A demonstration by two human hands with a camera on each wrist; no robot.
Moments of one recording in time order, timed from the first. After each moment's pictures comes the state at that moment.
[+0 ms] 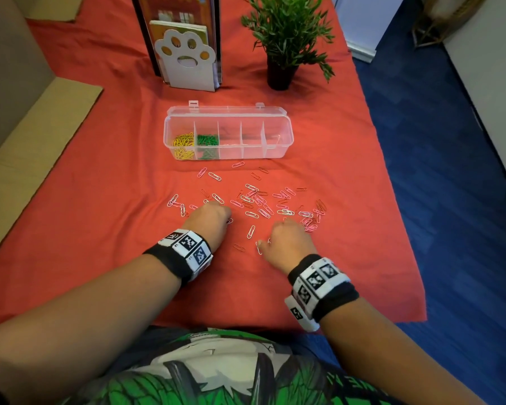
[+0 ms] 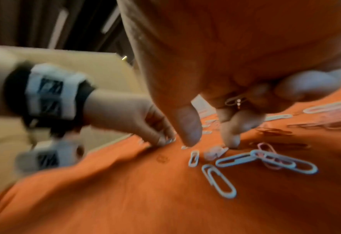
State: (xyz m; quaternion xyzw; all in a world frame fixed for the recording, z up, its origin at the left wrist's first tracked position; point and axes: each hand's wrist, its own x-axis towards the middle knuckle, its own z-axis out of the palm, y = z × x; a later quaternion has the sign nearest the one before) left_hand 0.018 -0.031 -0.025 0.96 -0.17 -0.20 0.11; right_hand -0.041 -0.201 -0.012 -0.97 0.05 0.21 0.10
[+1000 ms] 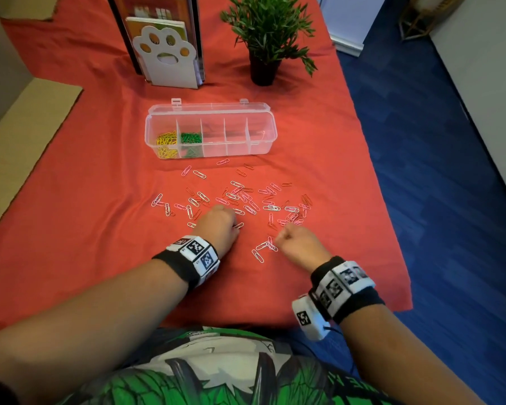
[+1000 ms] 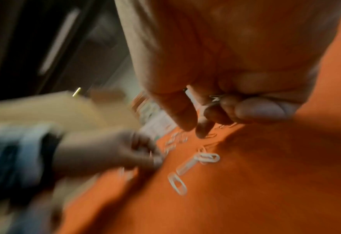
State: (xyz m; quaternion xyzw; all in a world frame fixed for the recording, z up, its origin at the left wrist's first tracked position) left_hand -0.001 -0.073 -0.027 0.96 -0.15 -0.18 0.17; right_hand -0.055 -0.254 -0.019 -0.89 0.17 0.26 0.34
